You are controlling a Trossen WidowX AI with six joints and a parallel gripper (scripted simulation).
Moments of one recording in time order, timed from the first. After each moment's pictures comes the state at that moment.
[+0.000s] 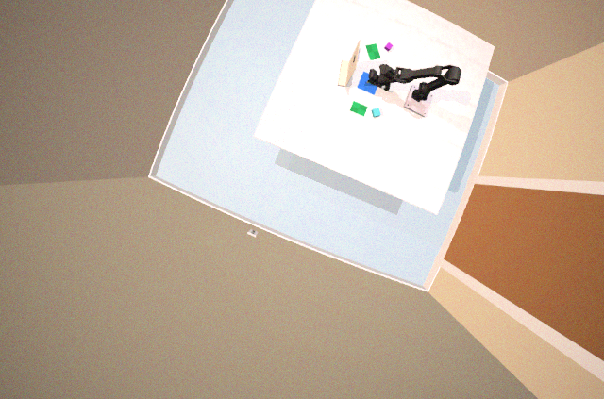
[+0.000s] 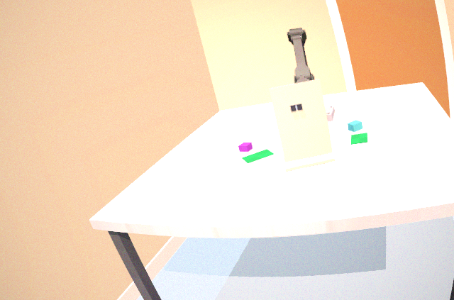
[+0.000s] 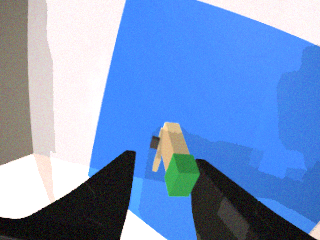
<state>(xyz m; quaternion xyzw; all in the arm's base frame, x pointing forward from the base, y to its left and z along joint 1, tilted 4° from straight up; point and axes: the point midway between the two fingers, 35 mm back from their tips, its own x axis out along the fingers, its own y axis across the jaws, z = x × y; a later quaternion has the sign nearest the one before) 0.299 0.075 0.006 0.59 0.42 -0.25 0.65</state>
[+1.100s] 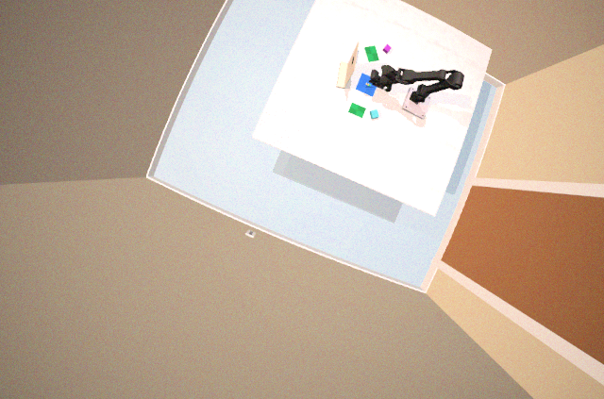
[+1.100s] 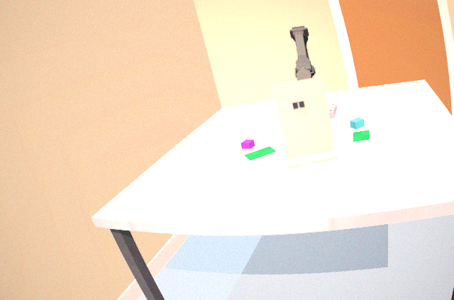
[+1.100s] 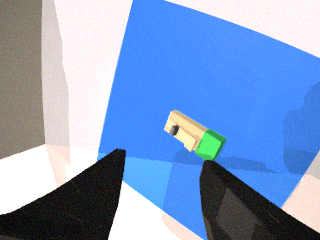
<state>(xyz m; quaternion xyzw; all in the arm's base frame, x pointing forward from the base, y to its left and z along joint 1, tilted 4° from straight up) 0.287 0.069 0.027 0.59 0.42 -0.26 0.64</state>
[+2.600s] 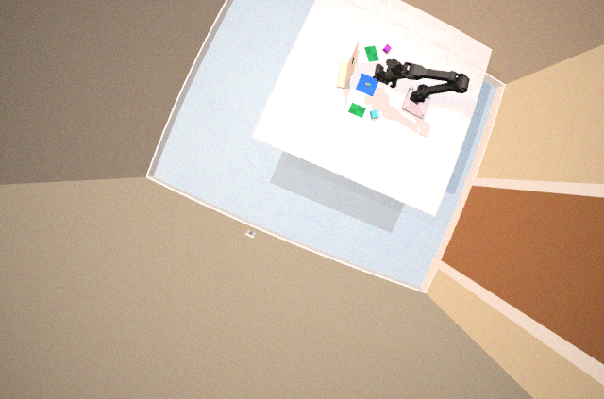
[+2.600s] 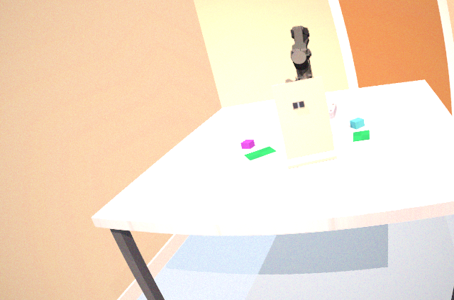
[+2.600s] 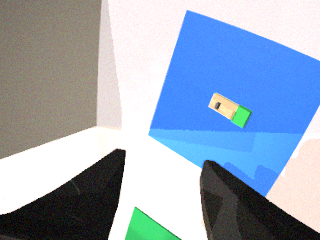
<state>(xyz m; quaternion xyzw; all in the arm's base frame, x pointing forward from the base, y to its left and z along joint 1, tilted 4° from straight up) 0.289 0.066 0.098 0.59 0.42 -0.26 0.64</state>
